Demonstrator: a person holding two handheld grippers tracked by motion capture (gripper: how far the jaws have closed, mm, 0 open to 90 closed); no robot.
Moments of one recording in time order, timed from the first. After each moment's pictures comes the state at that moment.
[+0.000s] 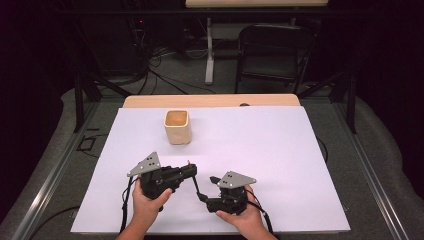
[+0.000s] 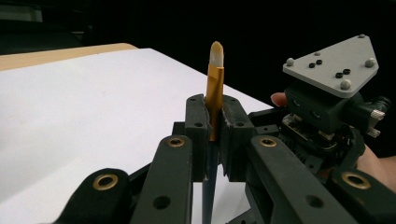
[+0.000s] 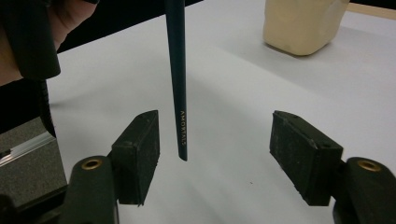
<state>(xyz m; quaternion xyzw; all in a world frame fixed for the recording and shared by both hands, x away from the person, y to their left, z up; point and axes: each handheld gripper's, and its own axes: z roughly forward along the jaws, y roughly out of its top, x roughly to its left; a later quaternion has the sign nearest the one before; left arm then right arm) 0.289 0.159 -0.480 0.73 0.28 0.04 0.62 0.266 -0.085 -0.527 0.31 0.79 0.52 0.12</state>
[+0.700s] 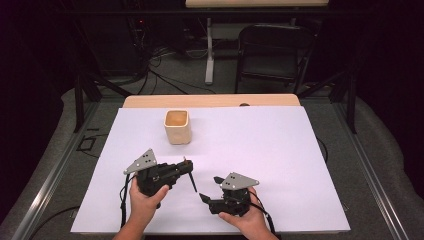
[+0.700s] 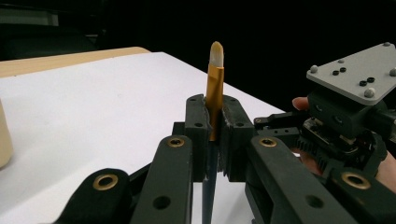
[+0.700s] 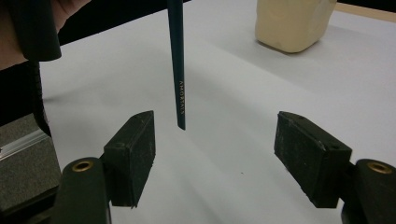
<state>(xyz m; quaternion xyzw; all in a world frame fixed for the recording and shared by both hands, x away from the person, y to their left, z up) 0.294 0.167 -0.478 0.73 0.29 0.05 0.62 0.261 -0.091 -0.526 0.31 0.79 0.51 0.14</state>
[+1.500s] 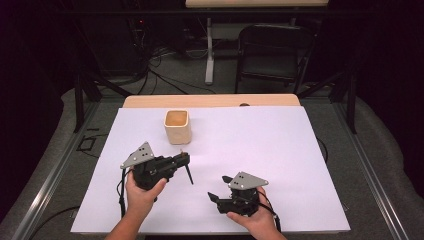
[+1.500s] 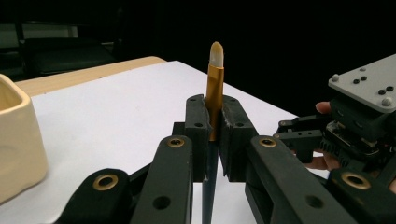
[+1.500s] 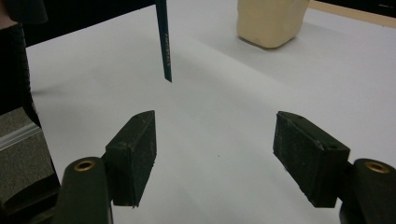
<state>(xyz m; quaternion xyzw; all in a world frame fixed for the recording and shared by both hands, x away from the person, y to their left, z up) 0.301 0.170 -0.456 0.73 0.29 0.09 0.61 0.258 -0.111 -0.517 0.32 0.79 0.50 0.15</state>
